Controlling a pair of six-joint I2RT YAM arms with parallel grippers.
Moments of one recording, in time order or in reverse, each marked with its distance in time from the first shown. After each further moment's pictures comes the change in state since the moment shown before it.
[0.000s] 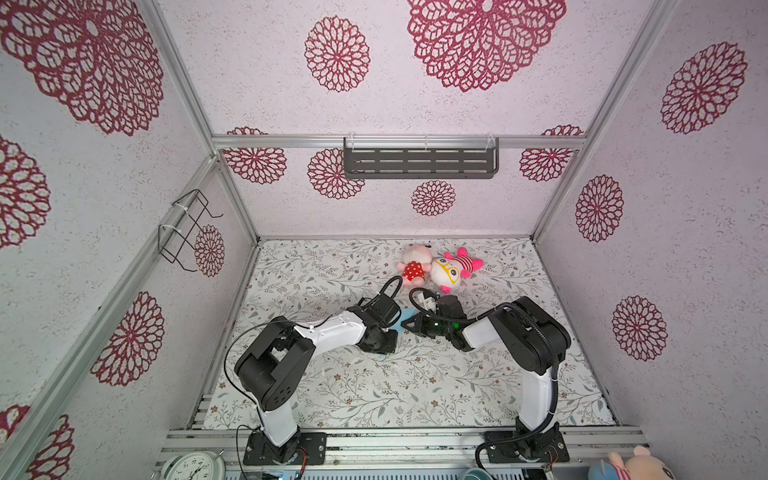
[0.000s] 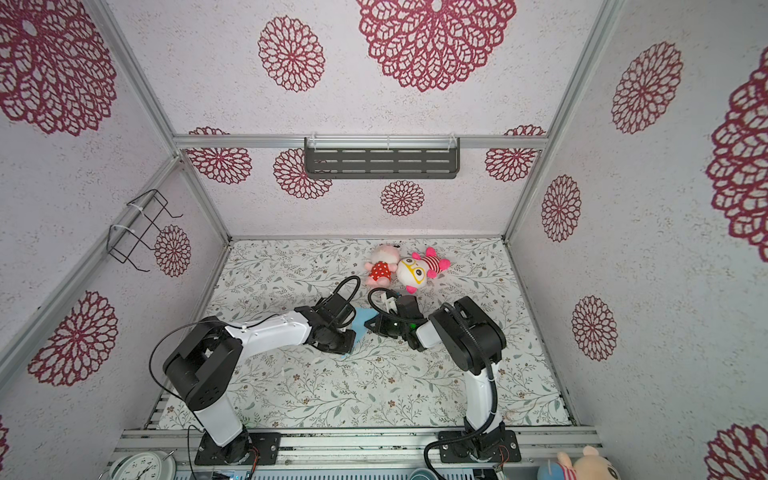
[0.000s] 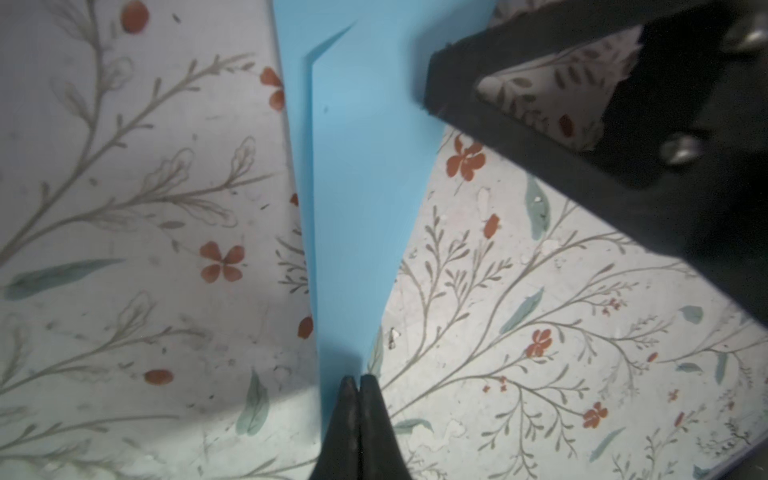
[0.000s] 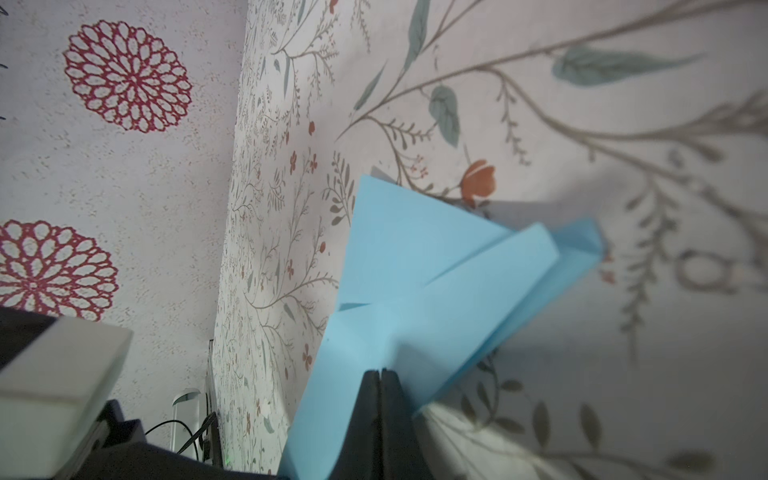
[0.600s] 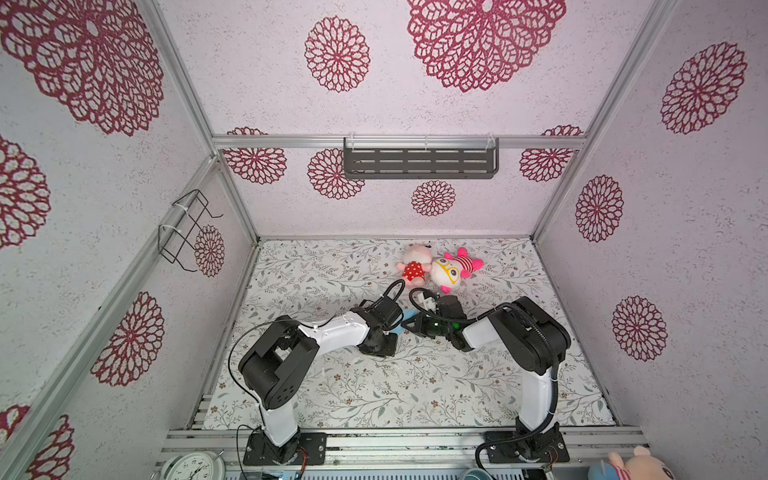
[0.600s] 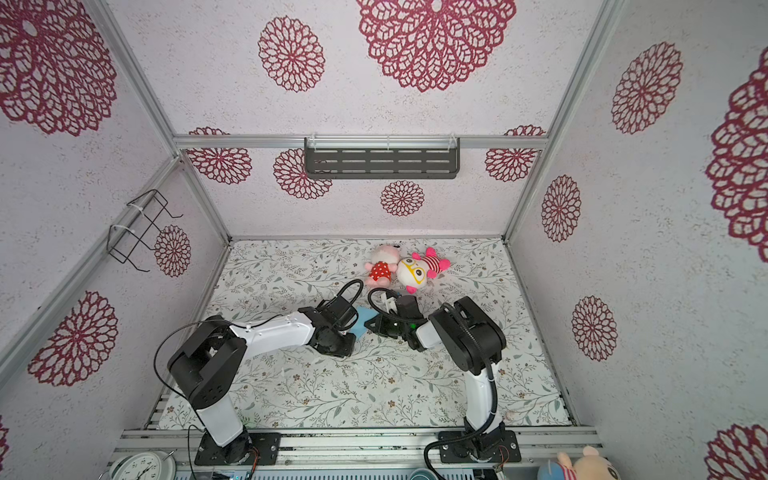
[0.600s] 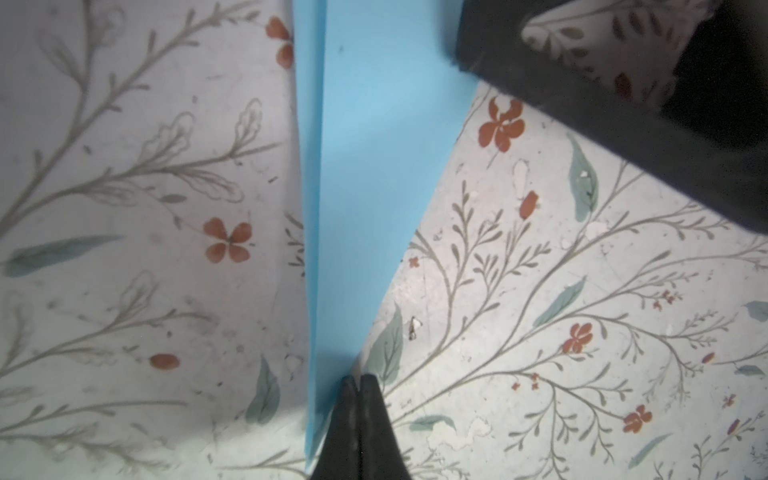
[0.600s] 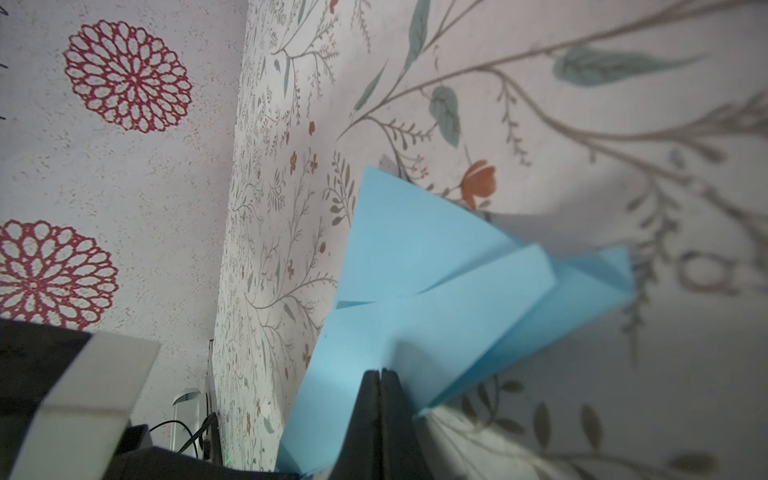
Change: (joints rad) left arm -0.016 0.011 0.023 -0.040 -0.035 0.006; right arm 0.000 0.000 0.000 0.000 0.000 0.000
